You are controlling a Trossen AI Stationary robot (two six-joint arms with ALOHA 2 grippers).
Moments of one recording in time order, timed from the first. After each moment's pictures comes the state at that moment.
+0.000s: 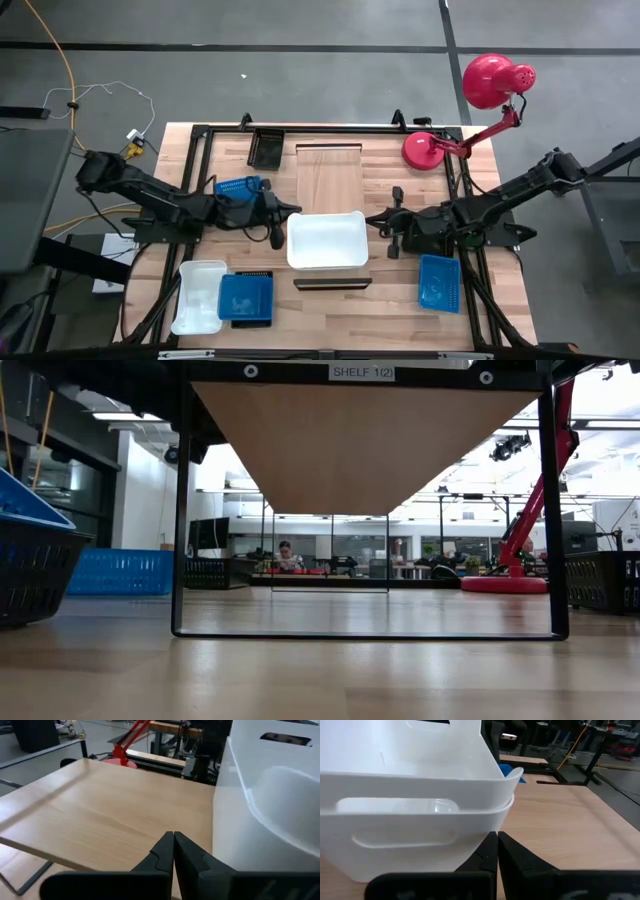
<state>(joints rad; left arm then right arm) -0.11 1.24 0.54 0.39 -0.48 -0.25 0.36 1.08 0.59 0.15 0.49 0.02</state>
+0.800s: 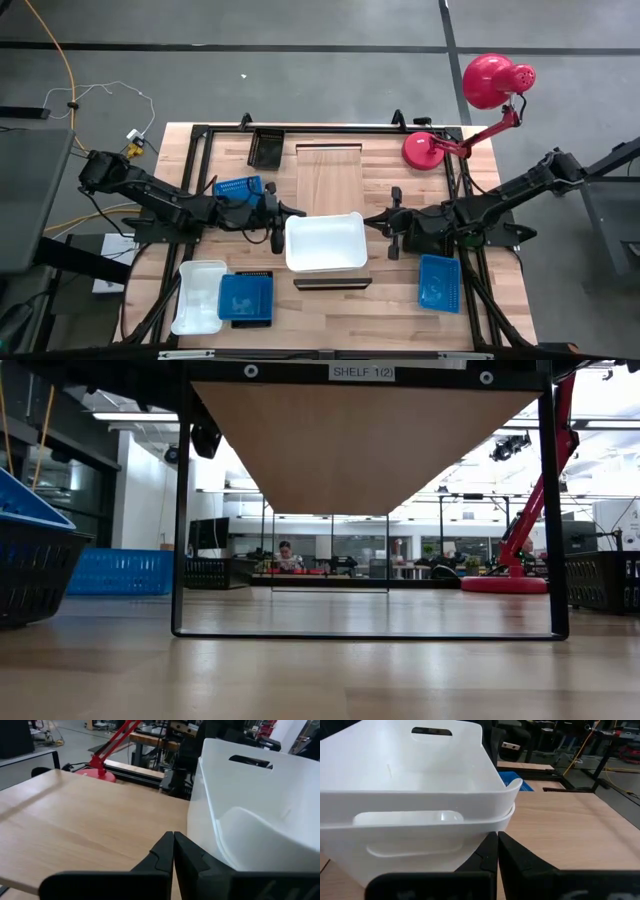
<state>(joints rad) -0.12 1.26 0.54 0.51 -0.40 -0.26 0.36 1.08 0.59 0.19 0.45 0.03</state>
